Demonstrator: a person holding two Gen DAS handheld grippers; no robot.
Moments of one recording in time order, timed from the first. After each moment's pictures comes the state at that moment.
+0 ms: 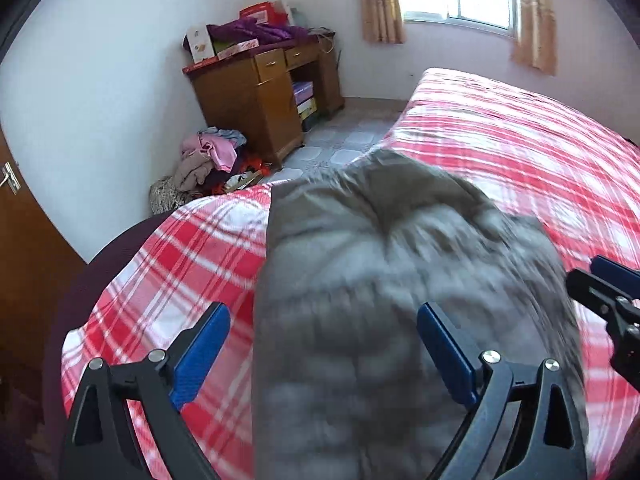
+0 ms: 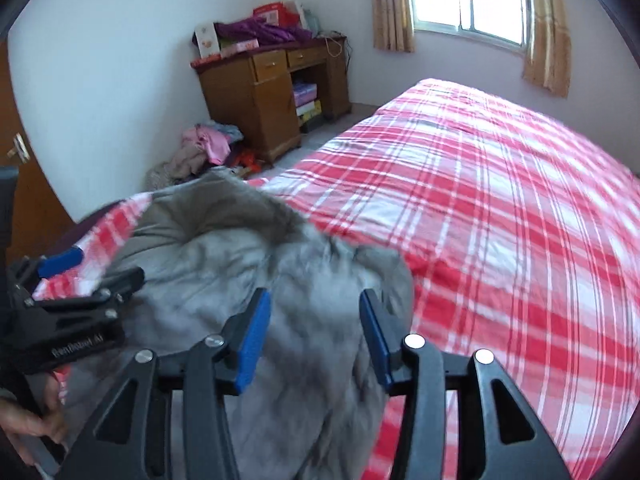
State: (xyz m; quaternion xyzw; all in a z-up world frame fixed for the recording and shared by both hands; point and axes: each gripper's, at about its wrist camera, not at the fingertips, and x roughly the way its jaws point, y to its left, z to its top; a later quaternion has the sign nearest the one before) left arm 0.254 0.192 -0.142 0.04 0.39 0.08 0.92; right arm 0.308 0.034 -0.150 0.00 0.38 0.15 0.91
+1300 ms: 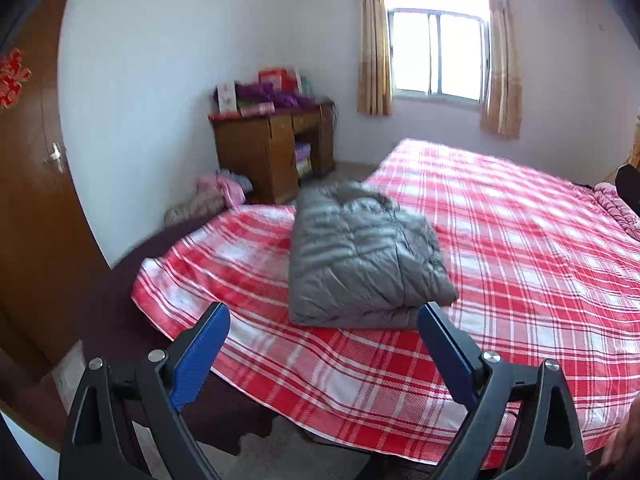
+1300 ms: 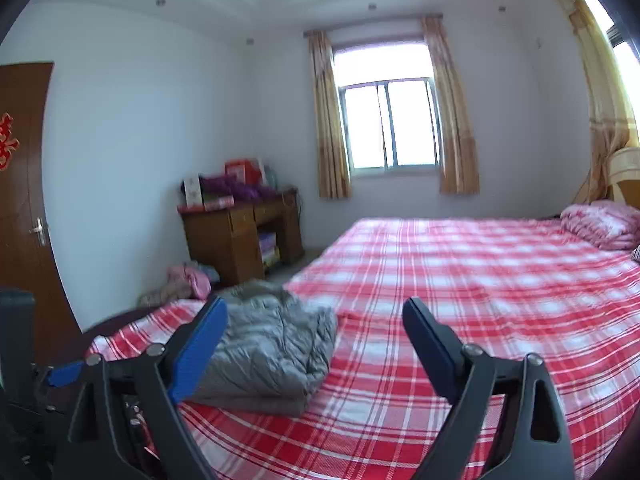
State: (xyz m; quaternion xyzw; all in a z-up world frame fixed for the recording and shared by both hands) left arm -0.071 0.165 -0.043 0.00 0.26 0.06 0.96; right arm -0.039 -0.012 -0.023 0.04 0.09 0.04 0.99
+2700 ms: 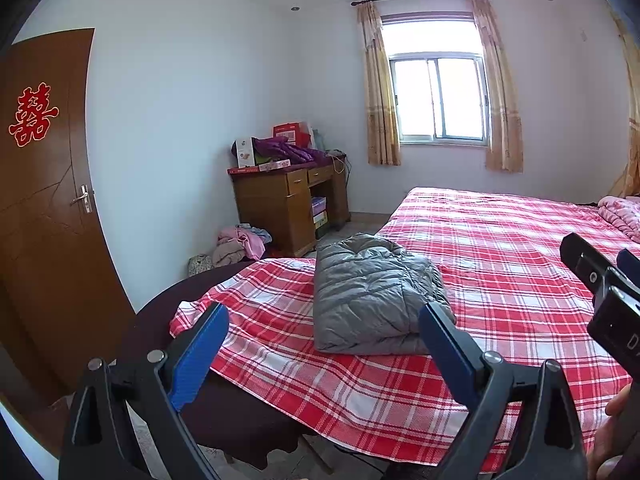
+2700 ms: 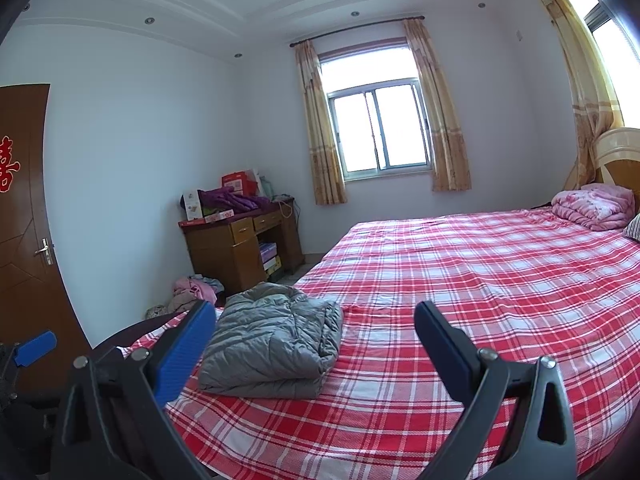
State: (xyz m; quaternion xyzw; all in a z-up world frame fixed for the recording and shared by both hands) left arm -0.137 0.156 -0.019 0.02 0.17 0.09 0.98; right arm -0.079 -0.005 -0.037 0.07 0.09 0.04 0.99
